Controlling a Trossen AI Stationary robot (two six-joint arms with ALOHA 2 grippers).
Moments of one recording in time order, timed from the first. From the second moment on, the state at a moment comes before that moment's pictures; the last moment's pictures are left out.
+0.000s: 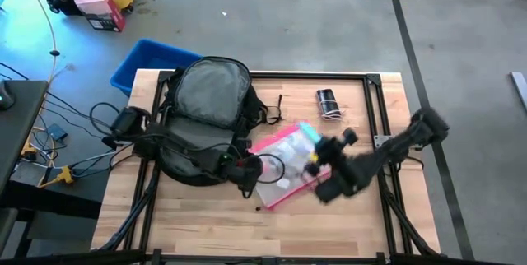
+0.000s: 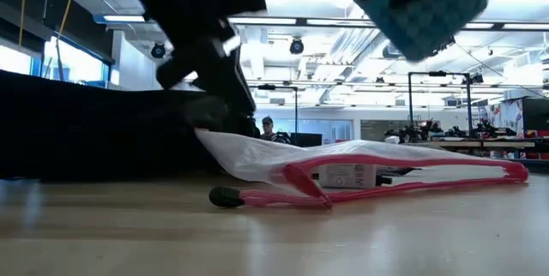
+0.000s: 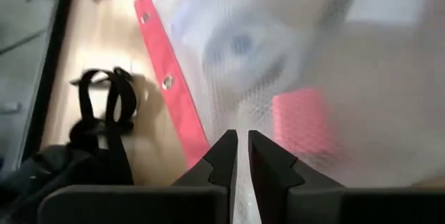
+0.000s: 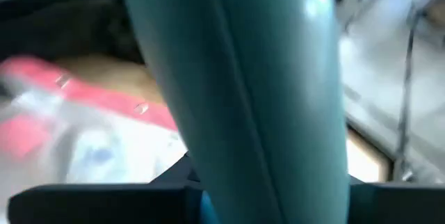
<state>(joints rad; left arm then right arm) -0.36 1.77 1.12 -0.38 -0.65 -0.04 0.50 1.57 1.31 -1.40 1.01 1.36</state>
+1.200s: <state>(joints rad) -0.48 1.68 1.12 -0.40 -0.67 0.00 -0.90 1.72 0.73 0.19 -0.40 0.24</state>
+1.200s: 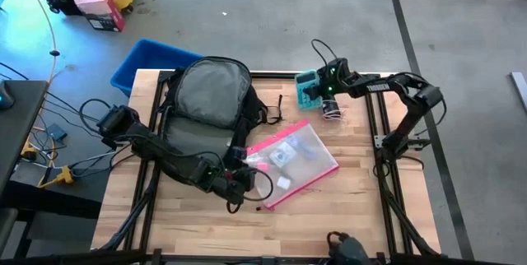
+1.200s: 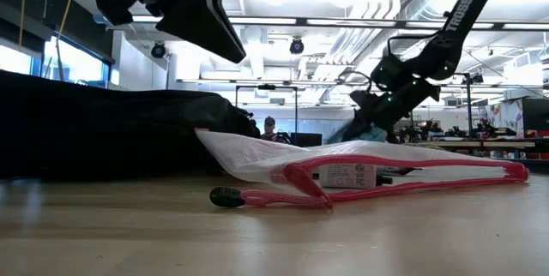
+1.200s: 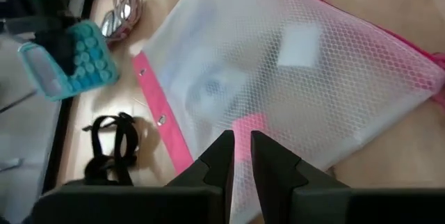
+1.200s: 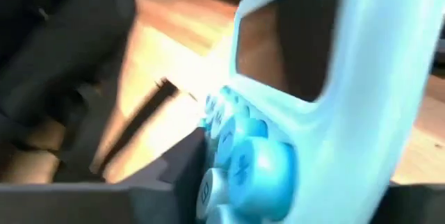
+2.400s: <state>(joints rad) -0.52 1.68 1.12 -0.44 -0.63 -0.13 -0.54 1.33 0.93 -0.48 0.17 0.12</state>
